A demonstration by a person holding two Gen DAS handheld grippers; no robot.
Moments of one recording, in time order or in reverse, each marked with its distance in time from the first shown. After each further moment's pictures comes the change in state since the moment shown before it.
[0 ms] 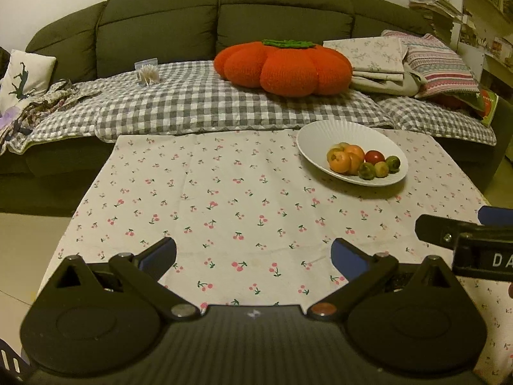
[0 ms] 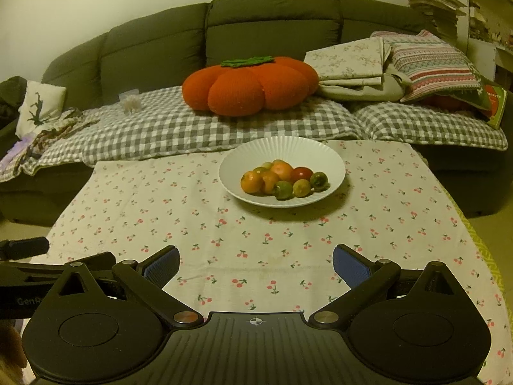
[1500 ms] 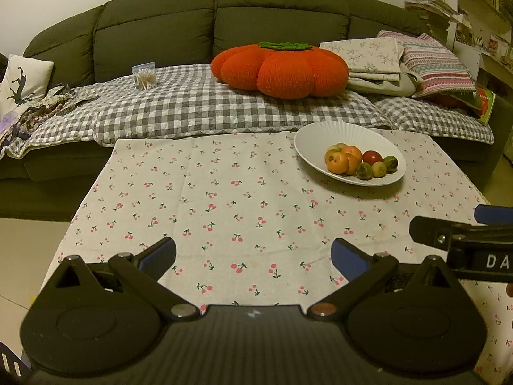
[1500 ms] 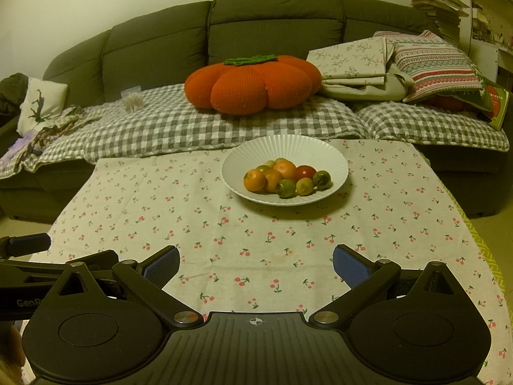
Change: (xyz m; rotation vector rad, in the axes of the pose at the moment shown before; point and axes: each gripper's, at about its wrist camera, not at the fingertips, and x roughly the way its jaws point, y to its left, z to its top) left arm -0.001 0.000 -0.001 0.012 -0.010 -0.007; right arm 0.002 0.003 -0.002 -0.007 0.001 0.002
